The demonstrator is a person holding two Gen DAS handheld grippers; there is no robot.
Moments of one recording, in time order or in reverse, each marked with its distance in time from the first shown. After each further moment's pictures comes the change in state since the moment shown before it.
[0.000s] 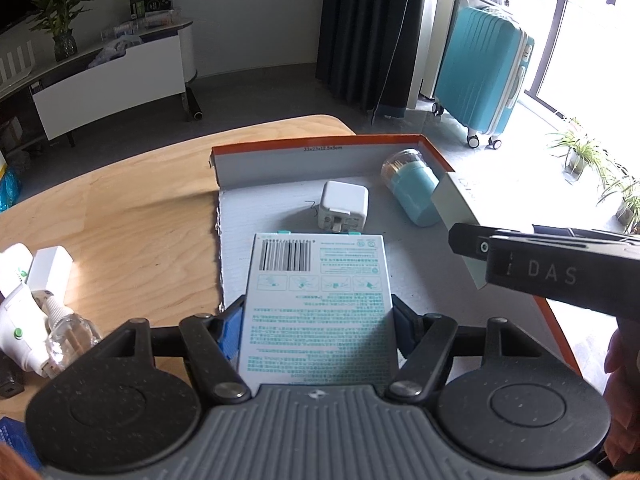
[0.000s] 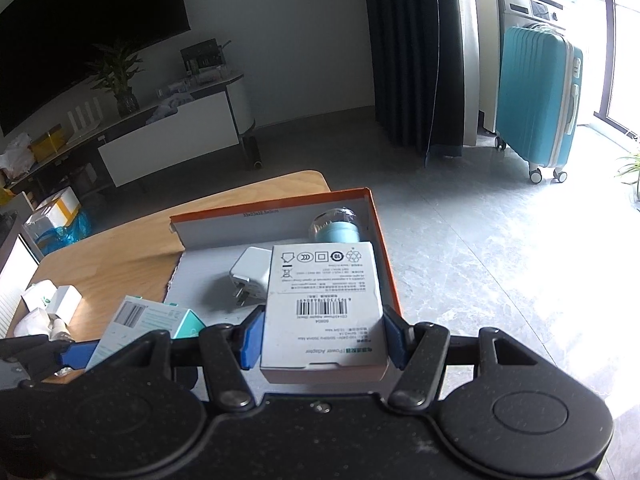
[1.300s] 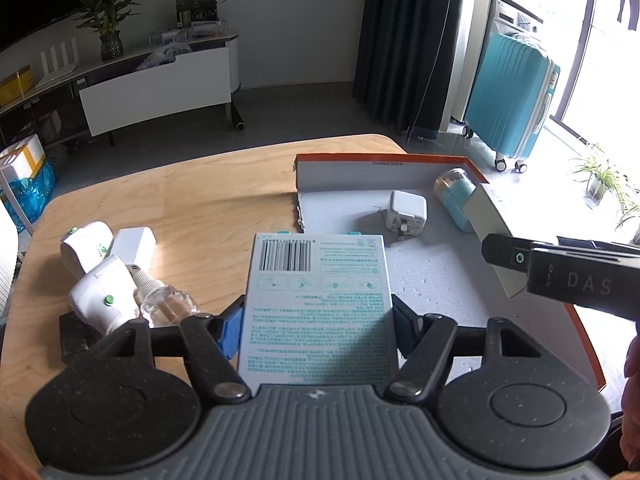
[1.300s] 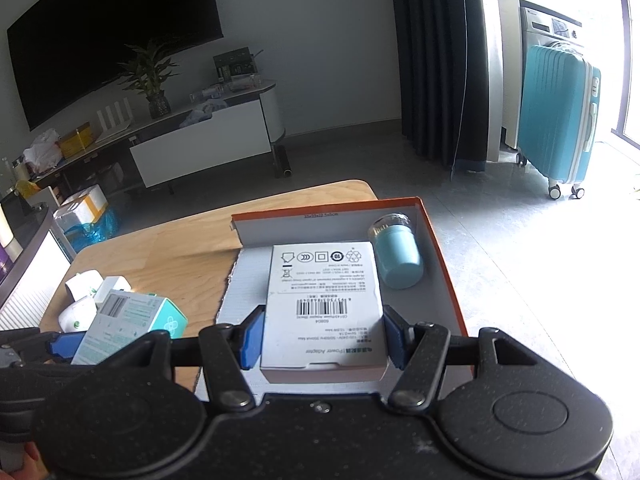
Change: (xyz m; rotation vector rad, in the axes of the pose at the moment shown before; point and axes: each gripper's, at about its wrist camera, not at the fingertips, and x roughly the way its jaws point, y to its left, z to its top) left arm -0.049 0.043 -0.020 -0.055 -0.052 0.069; right arm -0.037 0.042 -0.014 -0.035 -0.038 0.054
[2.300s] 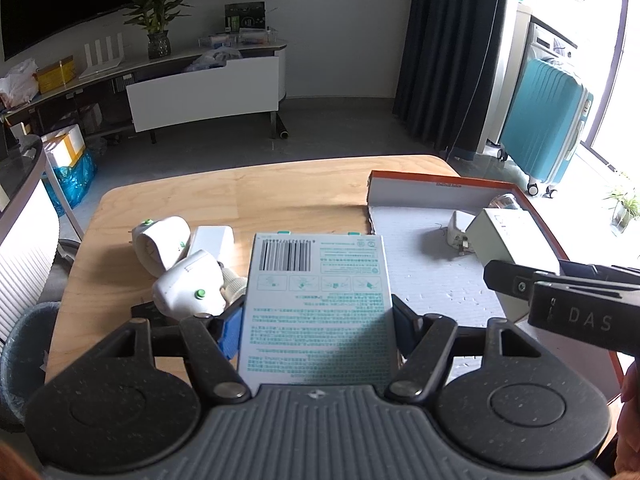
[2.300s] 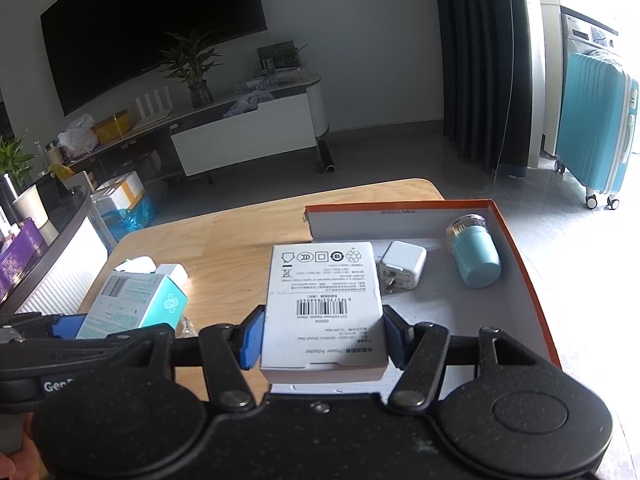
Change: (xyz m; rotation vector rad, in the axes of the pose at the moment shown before) left arm -0.027 0.050 -0.004 -0.066 -0.036 0.076; right arm 0.002 0.057 -0.003 -0.051 0.010 0.091
